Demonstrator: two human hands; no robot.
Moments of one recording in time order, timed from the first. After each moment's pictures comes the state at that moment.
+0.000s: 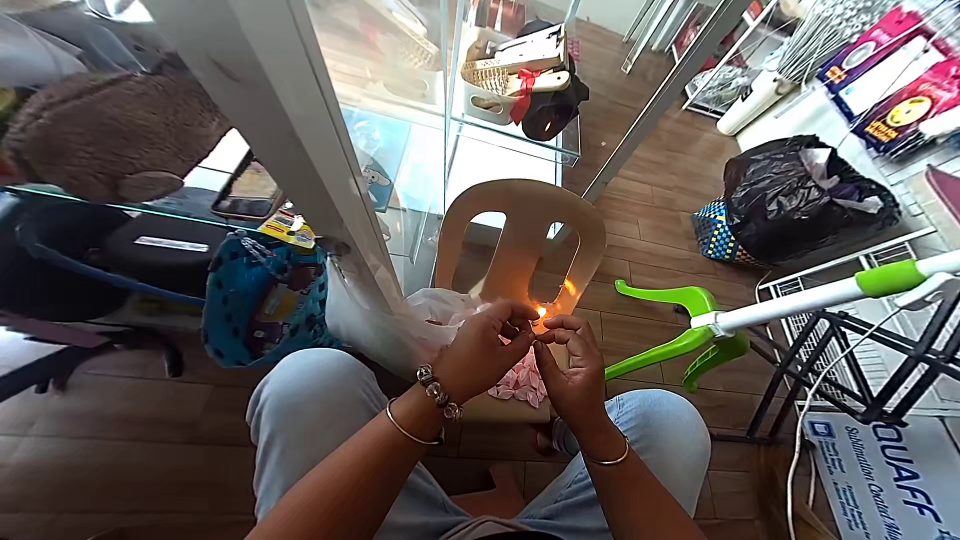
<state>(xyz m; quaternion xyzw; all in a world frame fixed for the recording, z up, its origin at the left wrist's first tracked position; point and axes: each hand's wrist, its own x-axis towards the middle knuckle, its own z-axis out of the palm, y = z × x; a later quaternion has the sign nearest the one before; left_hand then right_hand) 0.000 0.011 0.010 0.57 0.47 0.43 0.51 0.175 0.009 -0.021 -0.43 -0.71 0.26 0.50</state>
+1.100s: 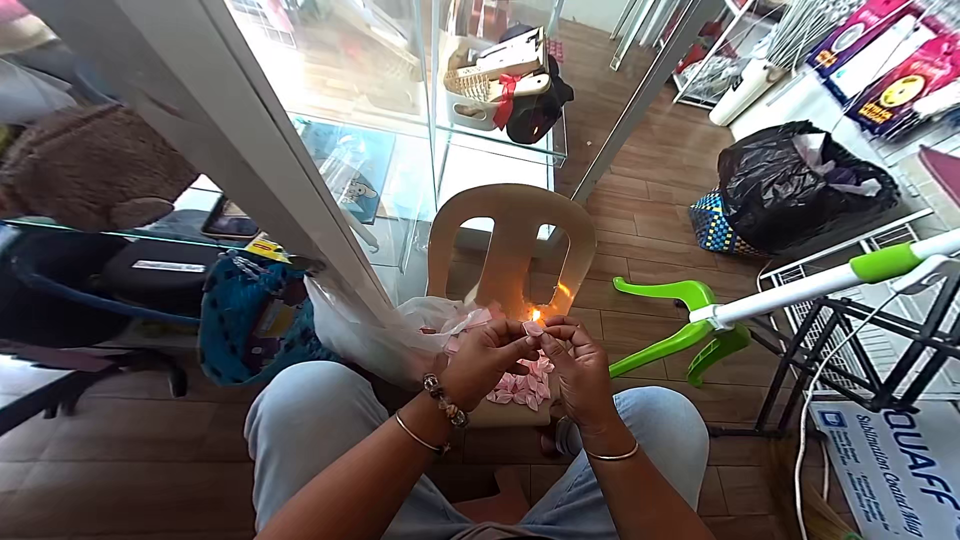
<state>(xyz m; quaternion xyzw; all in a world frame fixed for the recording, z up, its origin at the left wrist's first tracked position) 0.021 0.010 0.014 0.34 0.44 0.43 0.71 0.181 0.011 -0.010 -0.46 -0.51 0.50 0.53</state>
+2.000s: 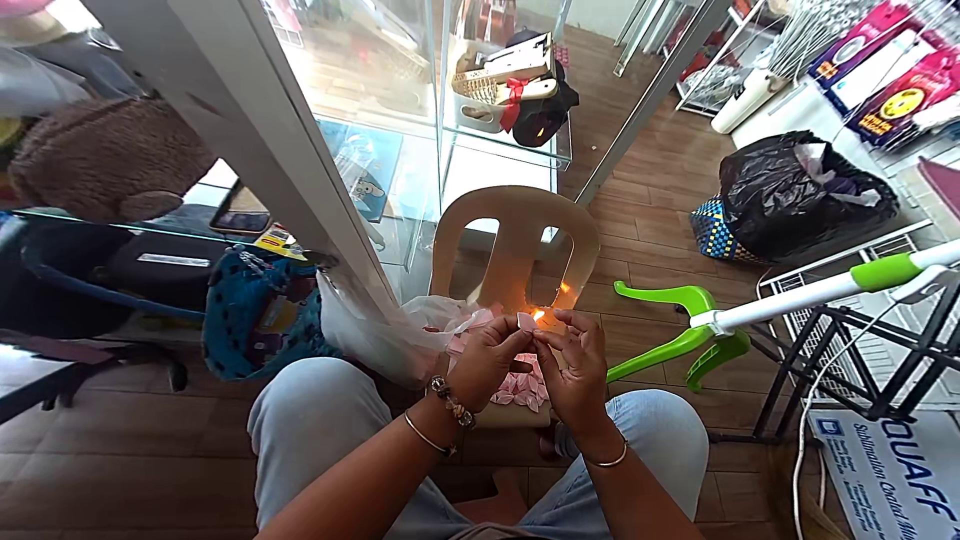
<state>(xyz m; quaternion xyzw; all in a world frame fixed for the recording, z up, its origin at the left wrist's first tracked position) 0.027 0.007 0.018 0.27 0.46 0.48 0.70 0.180 0.014 -0.022 -0.43 -0.74 0.13 0.50</state>
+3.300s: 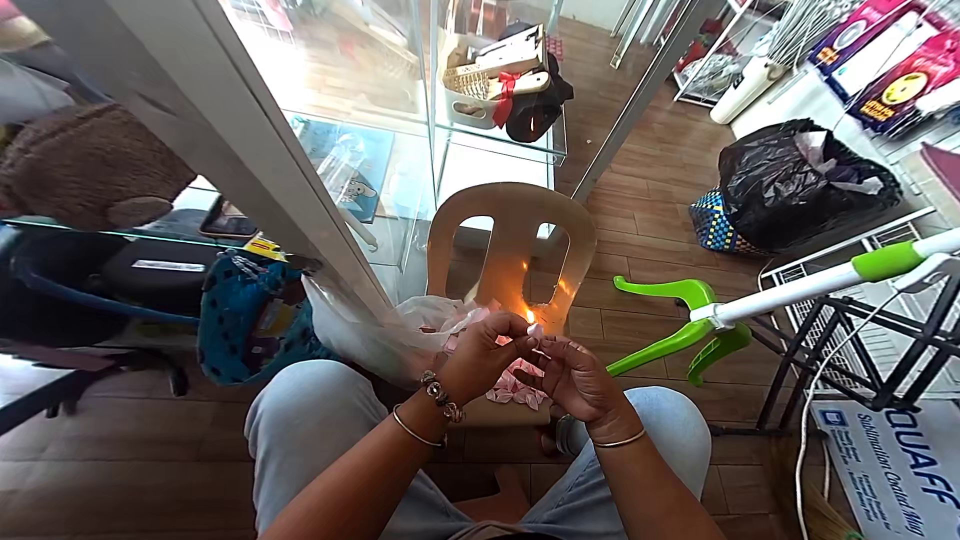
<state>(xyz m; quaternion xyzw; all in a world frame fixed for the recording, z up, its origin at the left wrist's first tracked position) 0.011 0.016 -0.009 0.56 0.41 0.47 0.54 0.191 0.016 0.009 -0.42 -0.18 0.79 0.40</state>
